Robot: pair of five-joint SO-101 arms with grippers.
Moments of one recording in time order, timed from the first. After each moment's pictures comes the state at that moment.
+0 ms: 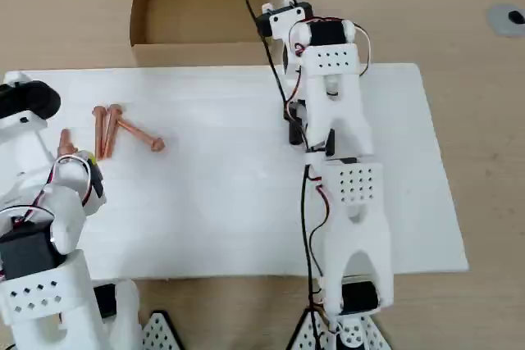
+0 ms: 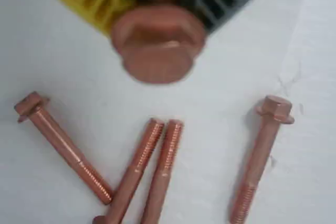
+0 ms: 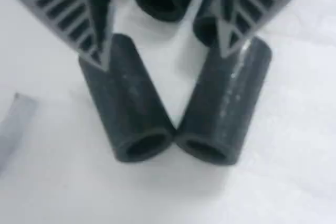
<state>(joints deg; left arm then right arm) -18.8 -63.8 41.1 75.6 -5.4 -11.3 56.0 -65.5 101.6 1.1</state>
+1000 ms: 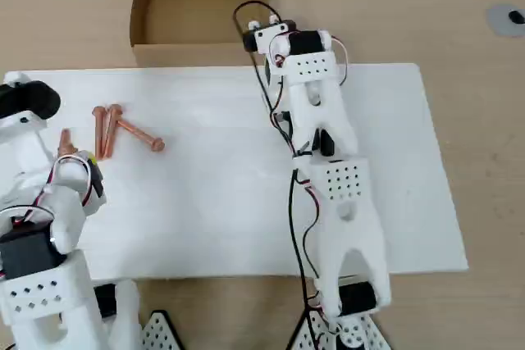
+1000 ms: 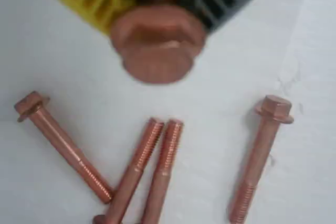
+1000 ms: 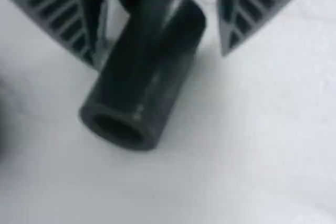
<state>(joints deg) -18.8 -63.8 41.1 75.6 -5.4 -14.7 63.0 -65.7 101.3 -3.2</state>
